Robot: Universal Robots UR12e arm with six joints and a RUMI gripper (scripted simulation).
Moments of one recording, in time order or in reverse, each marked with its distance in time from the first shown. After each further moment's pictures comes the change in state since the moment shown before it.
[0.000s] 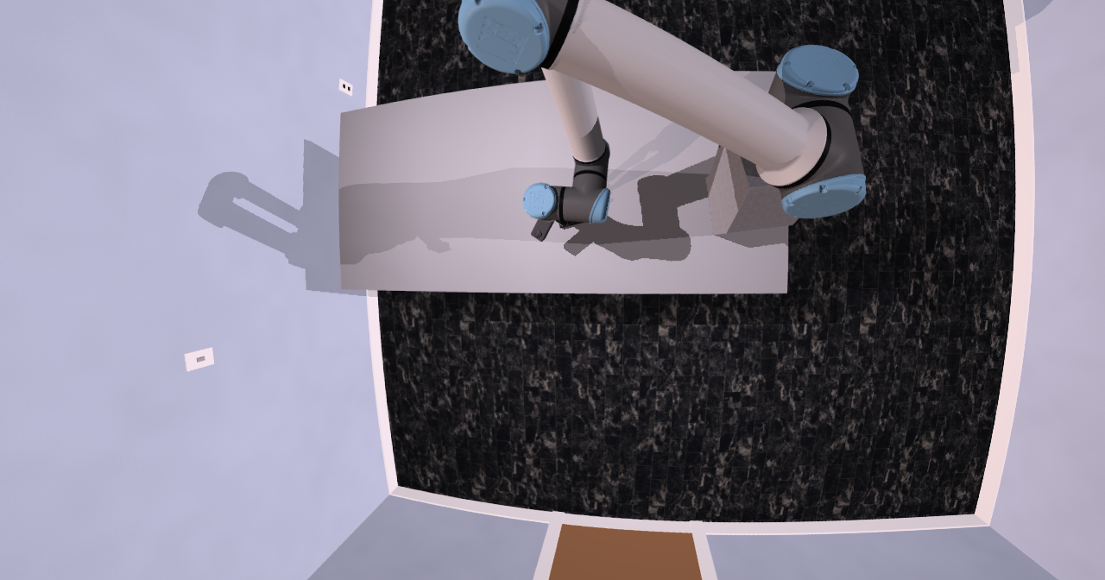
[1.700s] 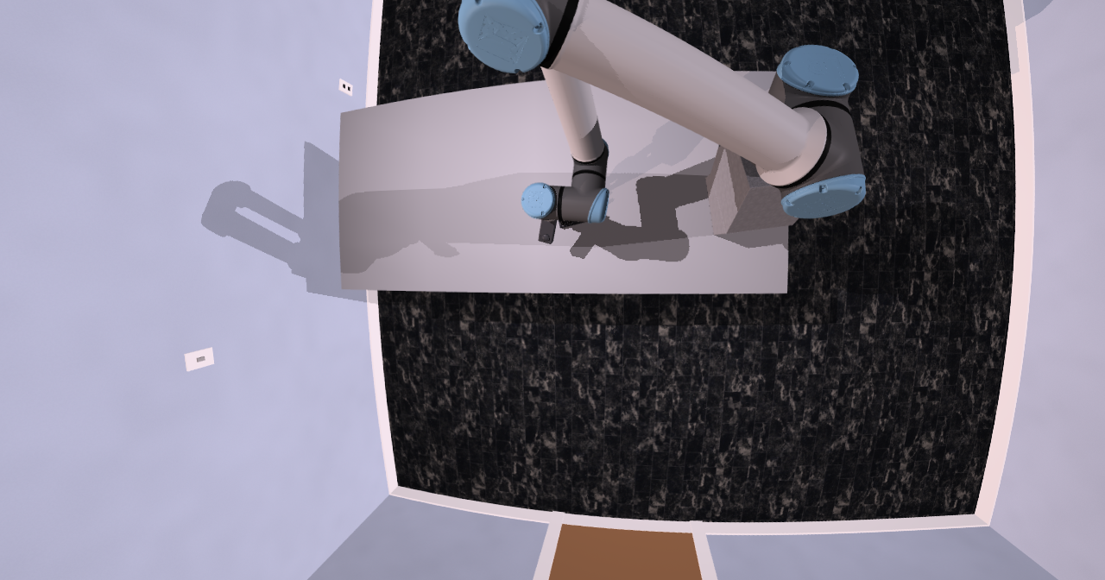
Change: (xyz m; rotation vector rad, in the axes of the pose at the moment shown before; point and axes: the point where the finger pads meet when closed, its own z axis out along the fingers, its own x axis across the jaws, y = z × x) arm -0.002 0.000 0.000 -0.001 0.000 -0.312
